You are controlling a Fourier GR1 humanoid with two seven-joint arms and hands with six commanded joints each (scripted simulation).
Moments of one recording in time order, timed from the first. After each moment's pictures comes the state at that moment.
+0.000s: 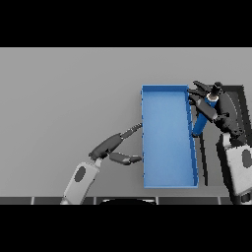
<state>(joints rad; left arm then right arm) -0.17 -0.04 -0.39 -1.61 -0.20 -0.41 0.11 -0.36 -0.55 -0.01 -1.82 -0.48 -0.13 0.61</state>
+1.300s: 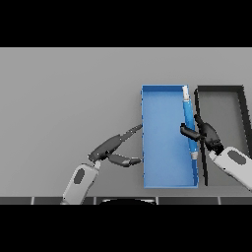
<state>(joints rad) -0.15 -0.04 -0.40 -1.64 -0.21 -0.41 0.13 -0.56 -1.13 0.96 -1.67 -0.84 -0.51 0.61</state>
